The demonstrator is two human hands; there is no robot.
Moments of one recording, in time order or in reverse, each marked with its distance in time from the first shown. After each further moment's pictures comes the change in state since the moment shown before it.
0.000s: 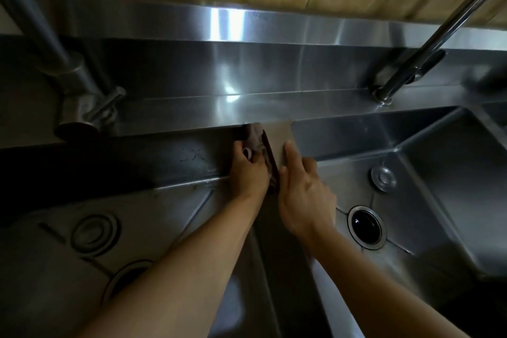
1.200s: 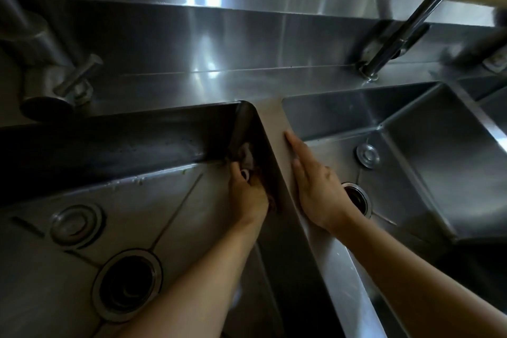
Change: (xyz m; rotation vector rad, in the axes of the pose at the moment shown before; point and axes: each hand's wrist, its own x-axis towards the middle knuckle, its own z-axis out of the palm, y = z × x) left_hand -0.040 -0.061 -0.002 0.017 -0.064 -0.094; right_hand -0.018 0.032 -0.016 0.171 -0.254 0.002
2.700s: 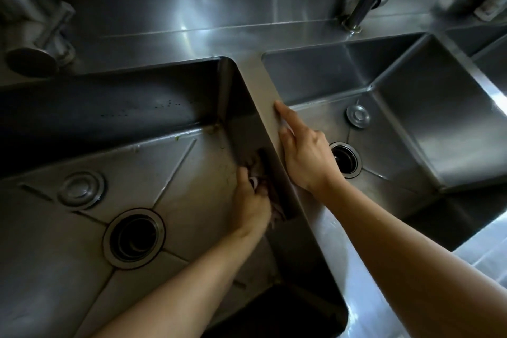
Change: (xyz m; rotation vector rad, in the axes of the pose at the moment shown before) left_hand -0.079 -0.049 -0.012 0.224 -0.159 -0.073; right_hand -0.031 0.015 0.018 0.011 0.200 0.056
